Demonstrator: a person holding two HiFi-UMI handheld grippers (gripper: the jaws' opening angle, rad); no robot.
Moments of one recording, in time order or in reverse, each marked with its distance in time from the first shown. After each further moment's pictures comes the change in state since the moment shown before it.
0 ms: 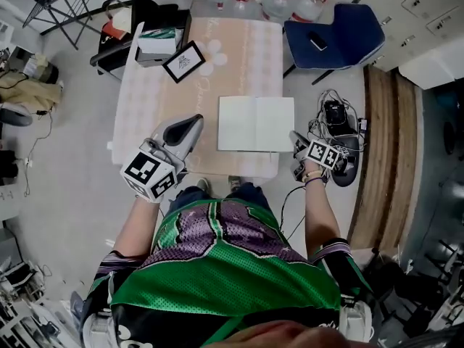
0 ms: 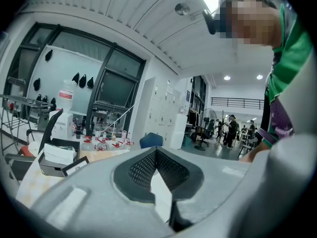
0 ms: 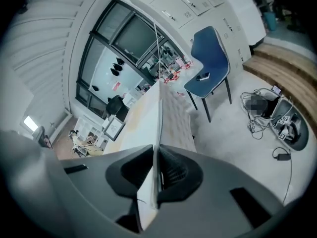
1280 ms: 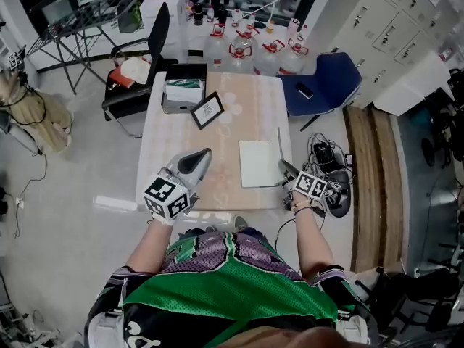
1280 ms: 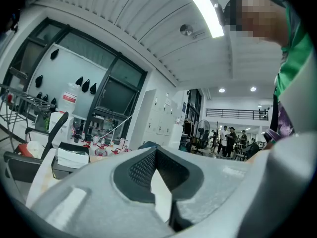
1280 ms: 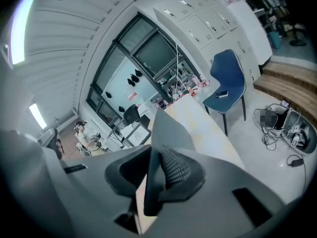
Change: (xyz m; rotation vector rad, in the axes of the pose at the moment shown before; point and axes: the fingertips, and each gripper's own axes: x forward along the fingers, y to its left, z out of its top) left arm -0.109 0.066 0.016 -0.038 -0.113 -0.074; right arm 0.009 0.182 -0.025 -0.107 -0.215 0.039
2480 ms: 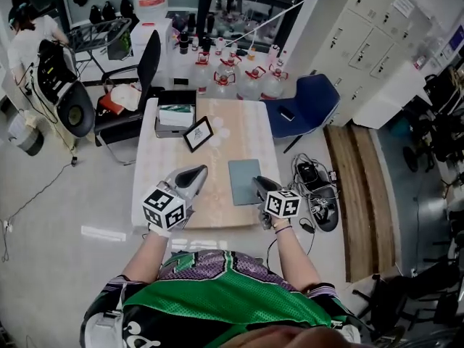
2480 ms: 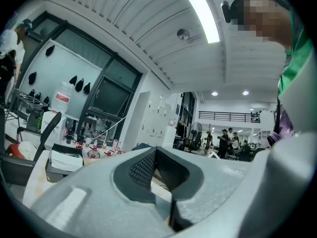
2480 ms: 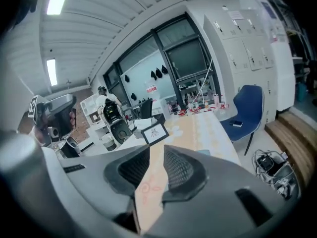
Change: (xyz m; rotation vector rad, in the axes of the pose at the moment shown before) left arm -0.017 -0.006 0.014 -0.003 -0.019 -0.085; right arm -0.008 0.128 -0.015 -0.398 0.012 -0.010
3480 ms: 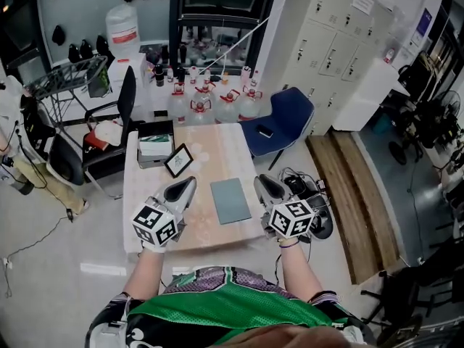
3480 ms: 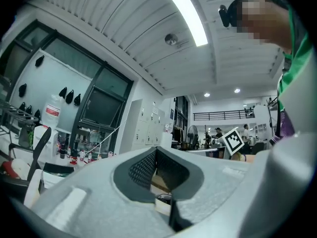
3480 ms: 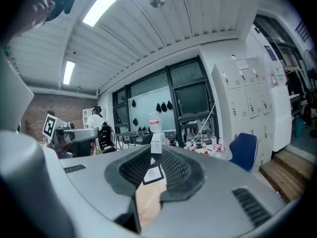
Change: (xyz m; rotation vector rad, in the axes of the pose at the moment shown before) left arm 0.019 -0.045 0.053 0.097 -0.082 -0.047; right arm -0.132 0.049 0.142 -0.206 -0.356 -0.054
